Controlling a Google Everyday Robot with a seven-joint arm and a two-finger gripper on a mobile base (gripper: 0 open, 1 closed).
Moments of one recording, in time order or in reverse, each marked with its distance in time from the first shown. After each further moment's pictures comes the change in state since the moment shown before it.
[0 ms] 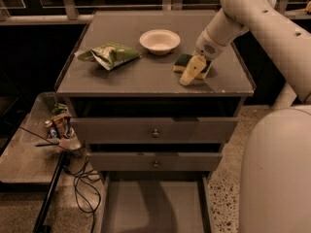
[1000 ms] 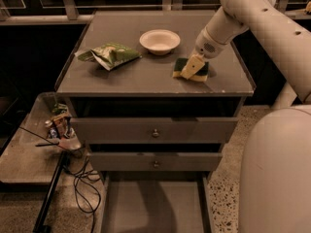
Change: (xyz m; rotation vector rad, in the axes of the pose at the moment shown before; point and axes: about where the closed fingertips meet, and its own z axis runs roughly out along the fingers) arm 0.000 0.000 0.000 0.000 0.000 0.000
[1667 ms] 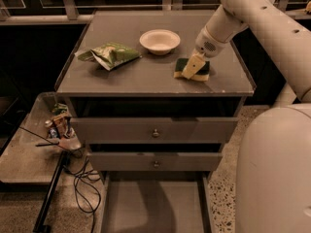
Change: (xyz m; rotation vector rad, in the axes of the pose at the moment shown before) arm -0.006 -0.001 -0.012 0.000 0.000 0.000
